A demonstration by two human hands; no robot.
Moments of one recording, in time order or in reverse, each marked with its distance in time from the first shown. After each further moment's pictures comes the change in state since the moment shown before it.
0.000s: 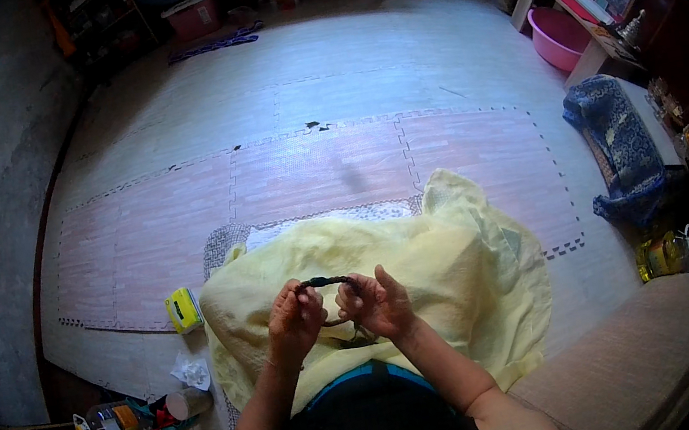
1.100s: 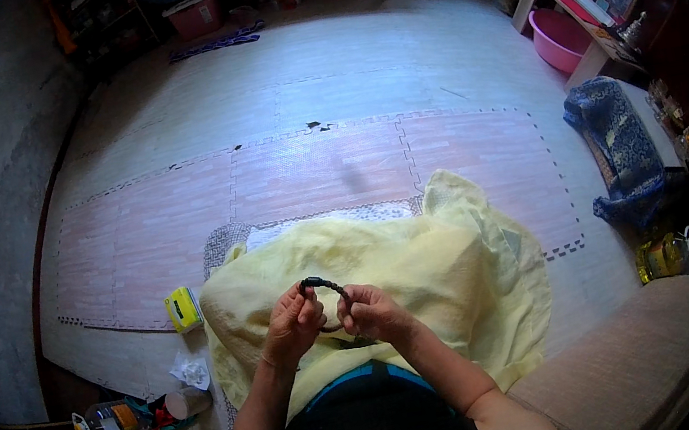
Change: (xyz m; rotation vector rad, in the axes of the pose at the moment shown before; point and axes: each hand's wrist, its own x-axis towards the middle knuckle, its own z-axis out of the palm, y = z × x) left_hand -0.003 0.005 -0.012 0.019 -0.023 -0.150; right_hand -0.005 0.004 -0.009 -0.278 -0.079 0.056
